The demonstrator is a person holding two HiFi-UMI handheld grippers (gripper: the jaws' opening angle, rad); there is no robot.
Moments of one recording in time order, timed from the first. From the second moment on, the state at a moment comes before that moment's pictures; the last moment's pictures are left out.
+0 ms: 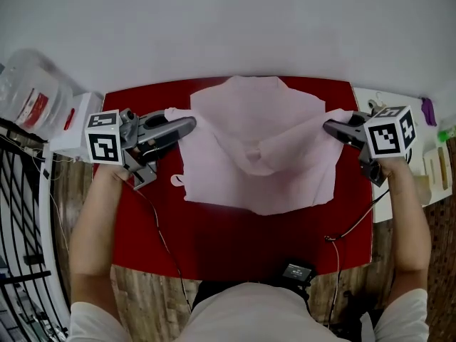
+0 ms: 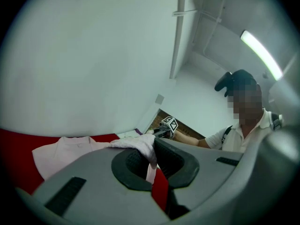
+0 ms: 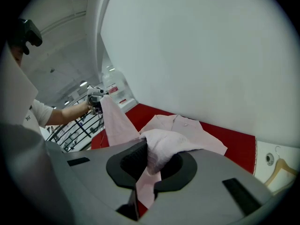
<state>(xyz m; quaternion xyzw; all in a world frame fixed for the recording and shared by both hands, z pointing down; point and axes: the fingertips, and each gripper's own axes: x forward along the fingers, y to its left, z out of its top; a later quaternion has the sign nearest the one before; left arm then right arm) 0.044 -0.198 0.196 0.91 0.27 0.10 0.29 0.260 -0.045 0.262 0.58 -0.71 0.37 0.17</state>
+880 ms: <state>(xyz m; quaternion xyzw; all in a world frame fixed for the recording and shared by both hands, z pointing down) 0.140 -0.344 0.370 0.86 0.08 0.13 0.49 0.392 -0.112 0.418 0.62 -0.60 0.50 0.06</state>
